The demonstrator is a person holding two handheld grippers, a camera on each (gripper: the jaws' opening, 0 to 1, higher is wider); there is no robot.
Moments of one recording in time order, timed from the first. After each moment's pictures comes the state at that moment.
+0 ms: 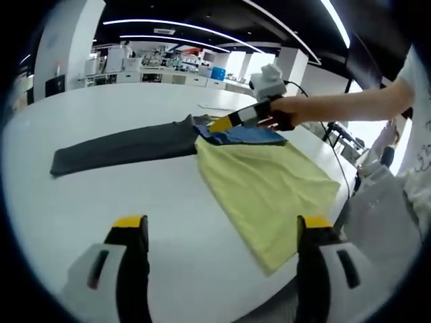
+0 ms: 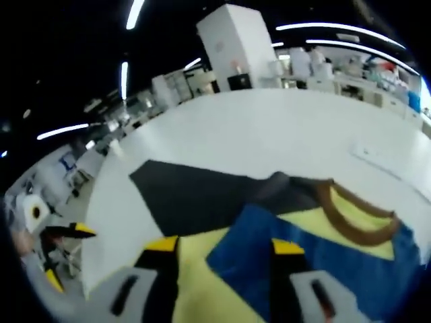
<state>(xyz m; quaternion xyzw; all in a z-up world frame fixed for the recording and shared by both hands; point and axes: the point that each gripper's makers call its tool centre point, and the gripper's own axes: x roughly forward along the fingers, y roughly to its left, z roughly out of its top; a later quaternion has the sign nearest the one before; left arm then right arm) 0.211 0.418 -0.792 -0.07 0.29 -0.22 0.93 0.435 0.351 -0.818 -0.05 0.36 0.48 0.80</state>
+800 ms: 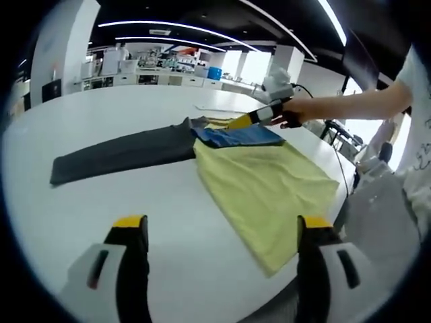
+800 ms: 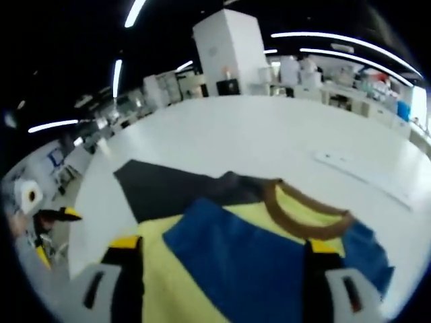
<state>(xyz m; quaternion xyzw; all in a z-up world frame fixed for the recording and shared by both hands) 0.214 0.421 -0.791 -0.06 0.29 -0.23 0.93 0.469 0.277 -0.810 -0.07 0.35 0.44 0.83</state>
